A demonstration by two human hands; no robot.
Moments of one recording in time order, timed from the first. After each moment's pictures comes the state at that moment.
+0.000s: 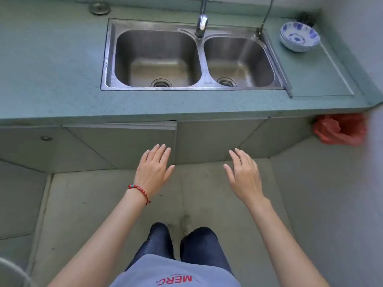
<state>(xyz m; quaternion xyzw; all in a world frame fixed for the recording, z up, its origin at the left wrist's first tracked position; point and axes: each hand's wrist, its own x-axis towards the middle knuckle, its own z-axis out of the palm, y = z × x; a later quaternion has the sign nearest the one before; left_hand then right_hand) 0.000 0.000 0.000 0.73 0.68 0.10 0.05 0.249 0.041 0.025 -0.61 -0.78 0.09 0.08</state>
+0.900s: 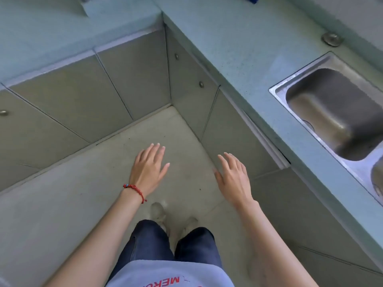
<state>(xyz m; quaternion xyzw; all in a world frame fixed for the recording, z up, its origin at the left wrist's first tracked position) -0.024 -0.201 -0.011 0.24 0.96 0.11 0.05 0.068 0.026 0.002 -0.10 -0.98 0.17 -0.01</state>
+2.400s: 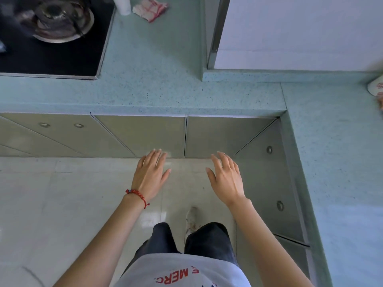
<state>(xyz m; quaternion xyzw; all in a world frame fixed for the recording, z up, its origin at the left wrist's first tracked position) -0.352 -0.326 -0.024 -0.06 0.99 0.14 0.07 -0.414 -0.112 -0.012 0.20 -0.96 0.17 -0.11</state>
